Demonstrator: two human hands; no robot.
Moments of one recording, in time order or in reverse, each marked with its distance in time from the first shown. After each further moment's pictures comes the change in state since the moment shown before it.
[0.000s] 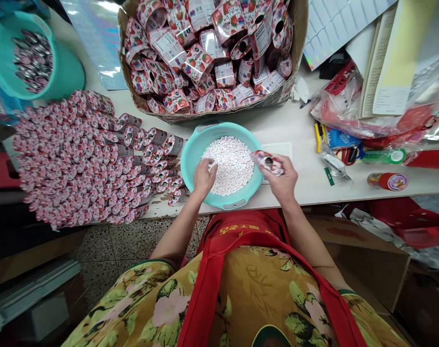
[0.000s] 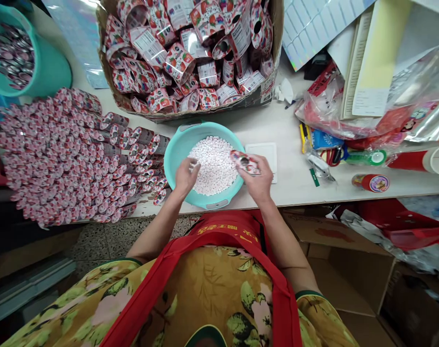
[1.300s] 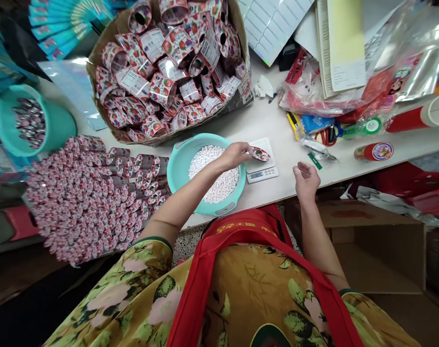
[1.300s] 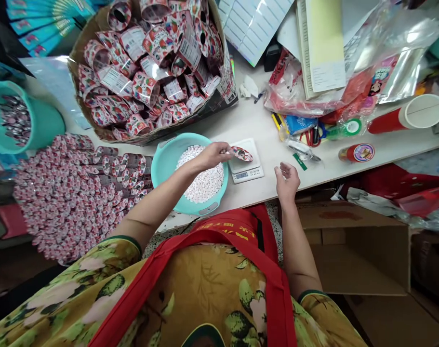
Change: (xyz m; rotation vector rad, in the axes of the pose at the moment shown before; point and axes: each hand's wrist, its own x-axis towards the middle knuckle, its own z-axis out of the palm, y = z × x) left_hand 0.051 0.159 0.081 0.157 -0.754 0.433; right_hand -0.040 0.110 -0.105 0.085 0.442 0.375
